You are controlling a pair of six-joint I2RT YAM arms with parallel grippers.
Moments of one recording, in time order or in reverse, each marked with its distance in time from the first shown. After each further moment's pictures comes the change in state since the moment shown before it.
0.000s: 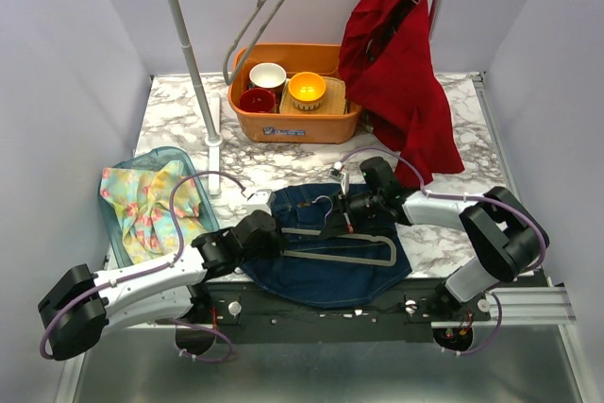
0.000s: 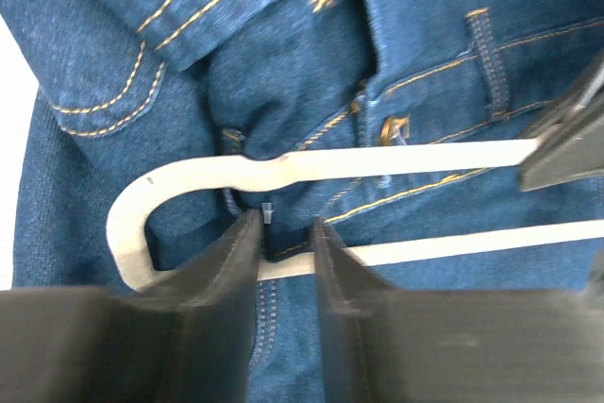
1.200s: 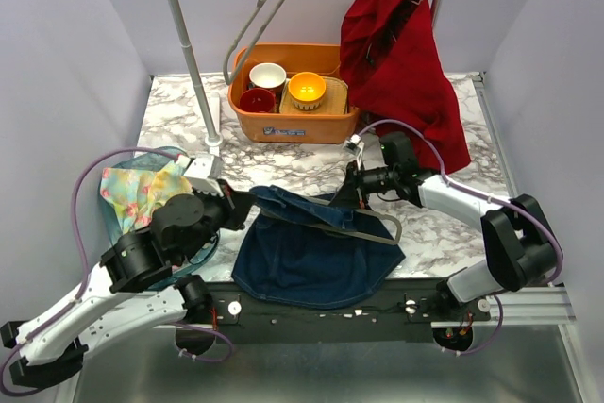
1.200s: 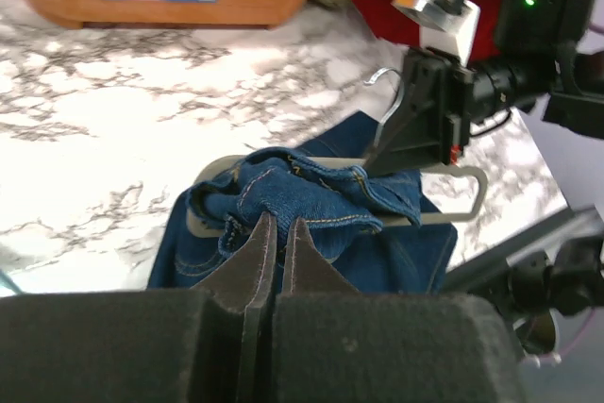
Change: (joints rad) left arm -0.002 -0.355 0.542 -0.440 -0.165 0.267; right arm -0.155 -0.085 0.132 -0.158 -0.049 -0.208
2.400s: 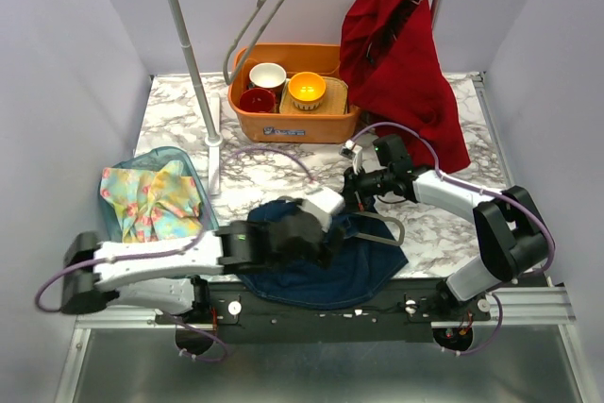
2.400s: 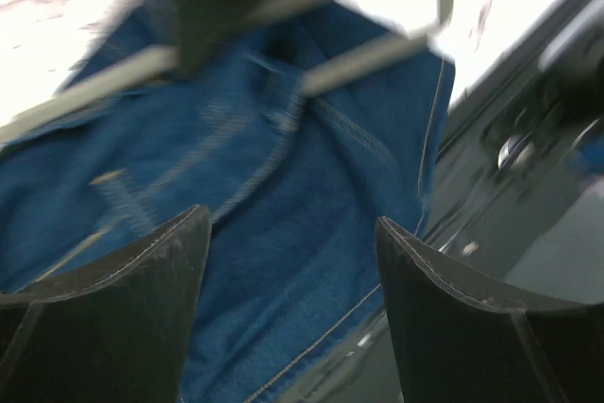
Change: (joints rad) left arm -0.323 0.491 -0.029 0.217 0.048 0.029; right arm 0.013 0.066 0.048 -0.163 0.124 -0.111
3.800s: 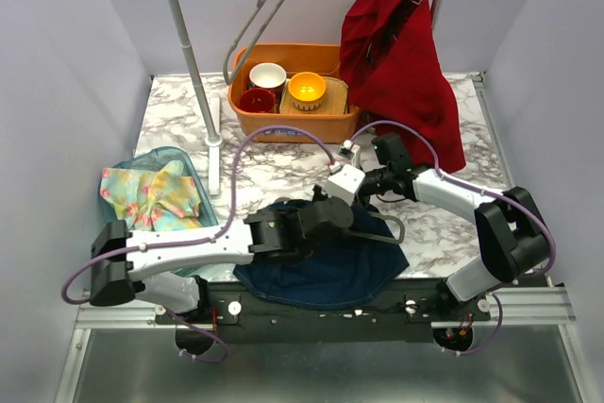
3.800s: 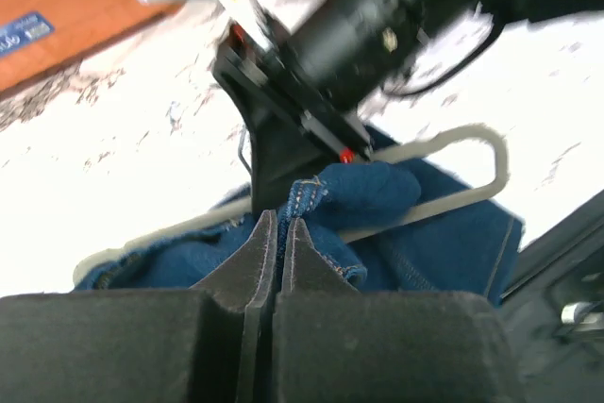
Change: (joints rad) left arm -0.044 0.299 0.229 0.087 -0.330 0.146; right arm 0.005 -0.003 0.023 -0.028 -0.023 -0.035
